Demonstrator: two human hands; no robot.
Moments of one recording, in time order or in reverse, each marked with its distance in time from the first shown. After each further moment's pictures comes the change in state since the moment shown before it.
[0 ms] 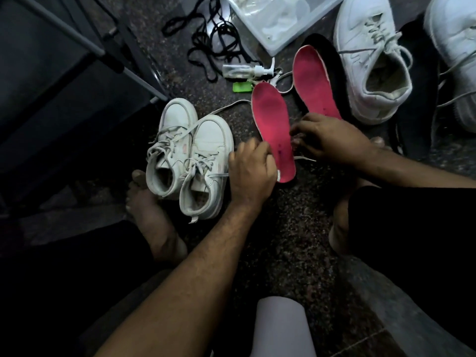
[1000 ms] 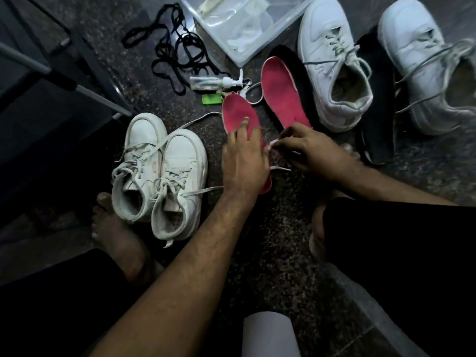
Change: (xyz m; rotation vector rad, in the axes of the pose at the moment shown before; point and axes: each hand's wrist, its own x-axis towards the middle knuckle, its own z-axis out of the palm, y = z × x) left_hand 0.044 0.028 0.017 0.067 -0.104 0.105; right_hand -0.018 0.007 -0.004 0.057 0.056 -0.061
